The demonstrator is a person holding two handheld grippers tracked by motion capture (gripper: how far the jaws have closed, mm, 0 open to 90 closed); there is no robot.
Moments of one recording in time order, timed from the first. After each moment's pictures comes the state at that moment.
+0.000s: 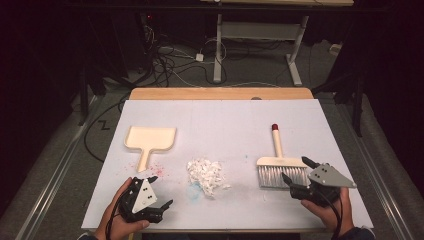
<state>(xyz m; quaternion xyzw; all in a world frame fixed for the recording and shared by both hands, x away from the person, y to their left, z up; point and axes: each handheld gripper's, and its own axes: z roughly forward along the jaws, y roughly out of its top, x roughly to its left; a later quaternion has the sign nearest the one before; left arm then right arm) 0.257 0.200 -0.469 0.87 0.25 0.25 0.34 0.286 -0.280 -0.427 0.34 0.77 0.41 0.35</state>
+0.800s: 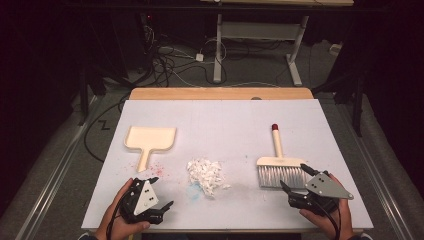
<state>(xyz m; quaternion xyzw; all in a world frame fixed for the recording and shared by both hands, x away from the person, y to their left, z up) 0.256 0.198 -0.471 0.88 0.24 0.25 0.33 0.270 -0.274 -0.434 0.33 0.78 0.39 0.36</state>
